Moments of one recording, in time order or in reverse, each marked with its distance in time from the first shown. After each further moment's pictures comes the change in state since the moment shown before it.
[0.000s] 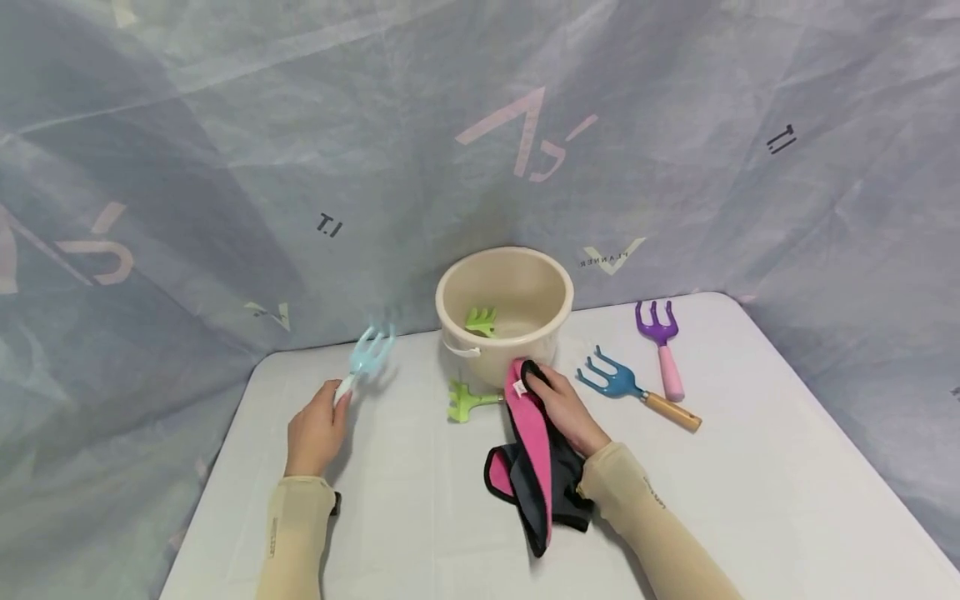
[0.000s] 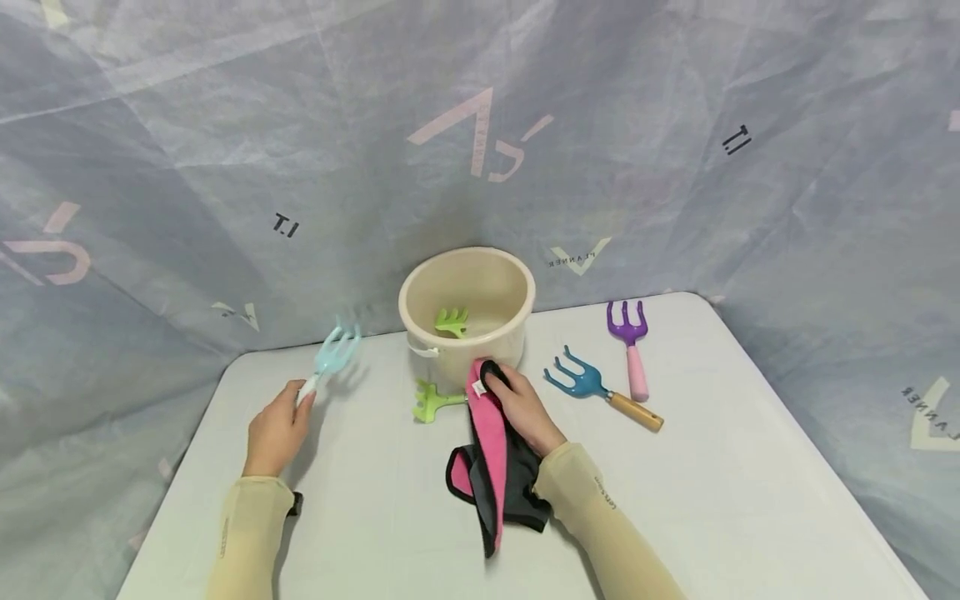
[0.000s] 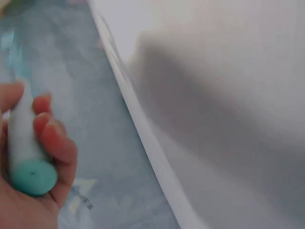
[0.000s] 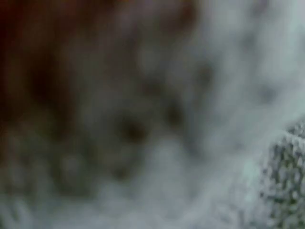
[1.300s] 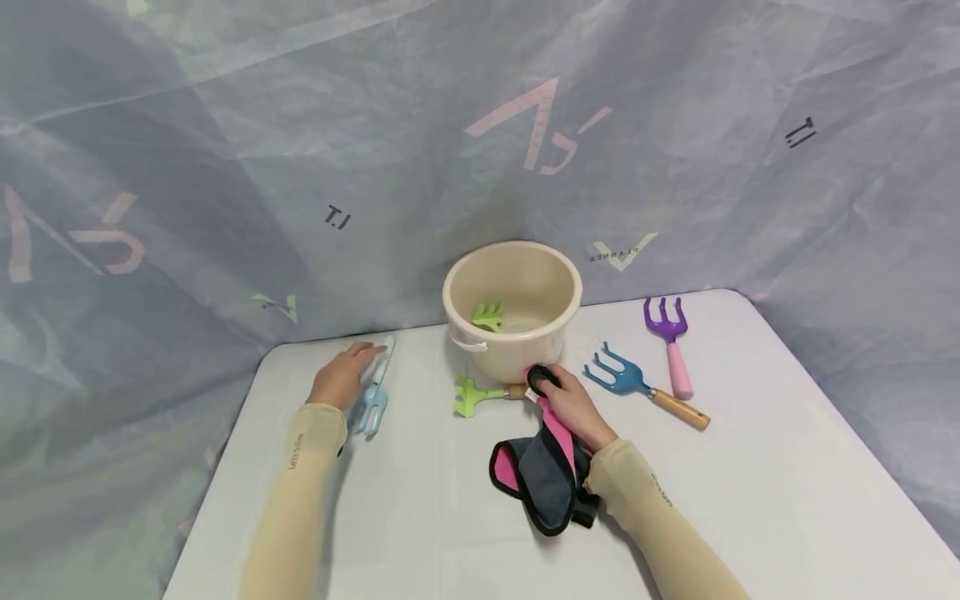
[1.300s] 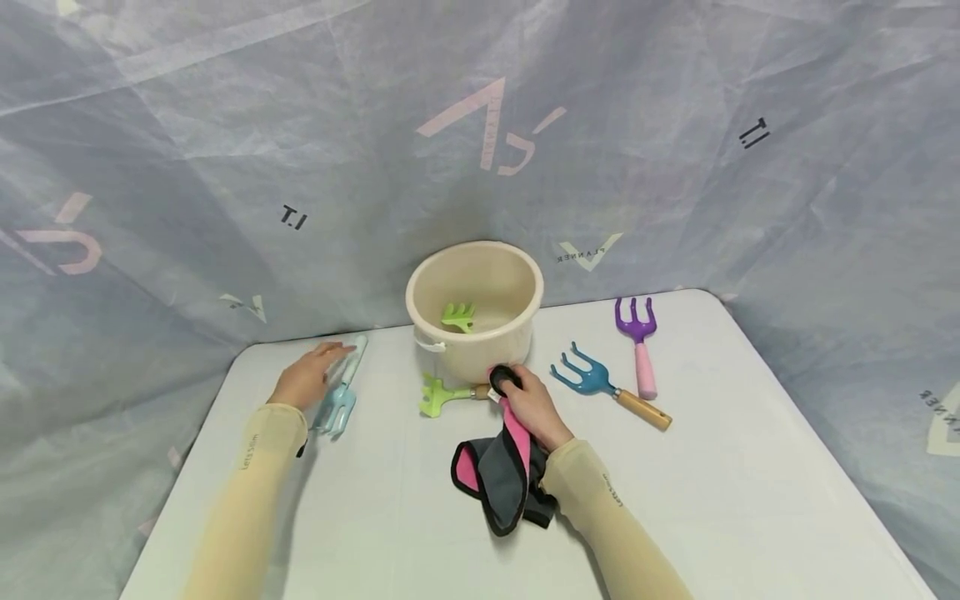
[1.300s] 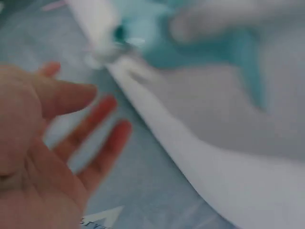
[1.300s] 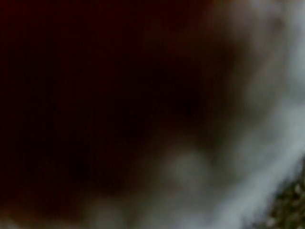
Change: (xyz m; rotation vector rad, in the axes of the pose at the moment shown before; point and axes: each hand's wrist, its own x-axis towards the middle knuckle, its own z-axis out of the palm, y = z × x) left_hand 0.070 -0.001 0.009 0.119 -0.459 0.078; right_hand 0.005 0.012 -0.003 -0.172 0.053 0.144
